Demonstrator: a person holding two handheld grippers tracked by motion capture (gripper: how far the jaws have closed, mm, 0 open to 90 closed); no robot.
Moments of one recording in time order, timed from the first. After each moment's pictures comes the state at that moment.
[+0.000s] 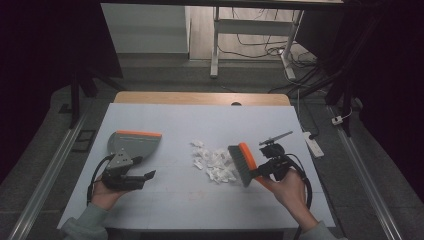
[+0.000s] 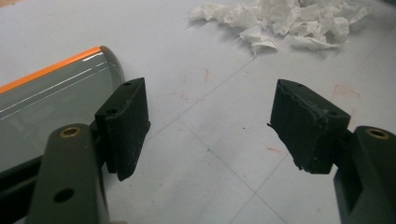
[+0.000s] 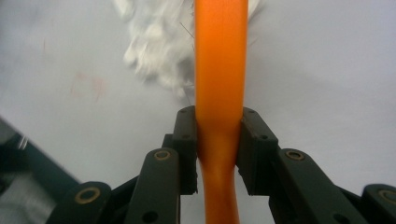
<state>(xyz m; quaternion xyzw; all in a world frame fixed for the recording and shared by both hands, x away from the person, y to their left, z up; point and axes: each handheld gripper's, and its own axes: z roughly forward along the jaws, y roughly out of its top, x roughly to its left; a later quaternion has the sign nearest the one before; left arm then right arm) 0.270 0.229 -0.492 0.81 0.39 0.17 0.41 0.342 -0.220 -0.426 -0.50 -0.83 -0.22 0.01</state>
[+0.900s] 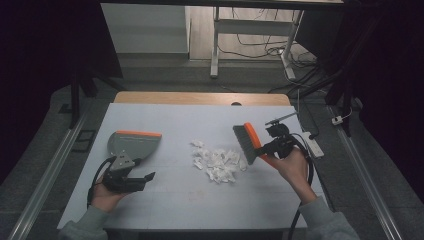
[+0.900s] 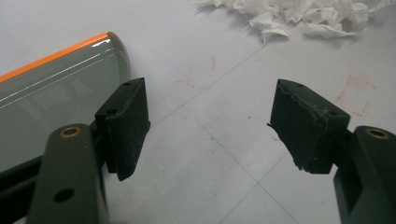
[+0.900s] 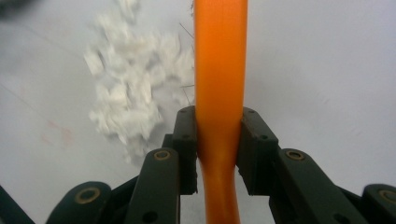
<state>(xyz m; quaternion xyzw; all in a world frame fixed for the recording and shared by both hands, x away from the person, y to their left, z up) 0.265 0.225 -0.493 0.81 0.41 0.18 0.38 0.403 -0.236 -0.416 -0.49 -0.84 -0.26 -0.02</state>
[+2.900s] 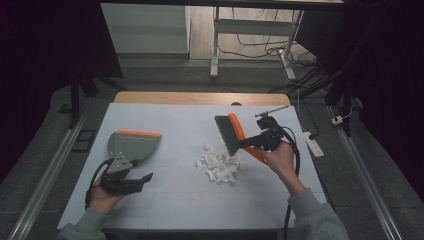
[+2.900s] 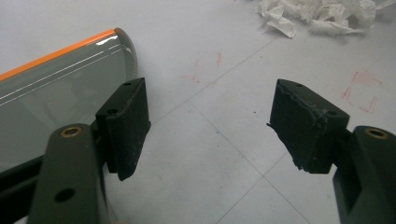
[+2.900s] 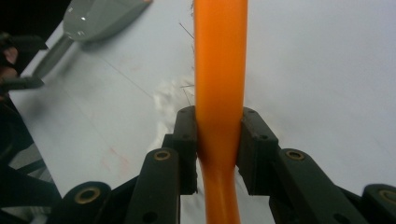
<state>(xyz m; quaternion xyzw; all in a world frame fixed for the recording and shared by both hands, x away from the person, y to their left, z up) 0.260 0.229 -0.496 0.81 0.41 0.19 0.38 0.416 -0.210 -0.416 -0.43 -0.83 -0.35 0.04</state>
